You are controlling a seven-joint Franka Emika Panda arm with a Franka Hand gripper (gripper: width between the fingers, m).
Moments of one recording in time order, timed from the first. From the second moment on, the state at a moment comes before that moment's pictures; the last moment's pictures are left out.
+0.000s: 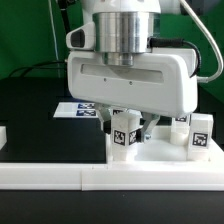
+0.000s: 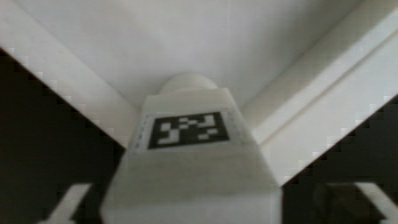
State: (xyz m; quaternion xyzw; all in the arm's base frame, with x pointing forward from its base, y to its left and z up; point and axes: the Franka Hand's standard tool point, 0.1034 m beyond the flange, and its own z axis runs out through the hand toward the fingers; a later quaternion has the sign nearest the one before) arm 0.632 0.004 0.065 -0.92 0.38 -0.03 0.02
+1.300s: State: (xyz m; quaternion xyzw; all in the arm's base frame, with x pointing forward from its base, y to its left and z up) arm 0.622 0.001 0.062 -0.42 0.90 0.04 0.05
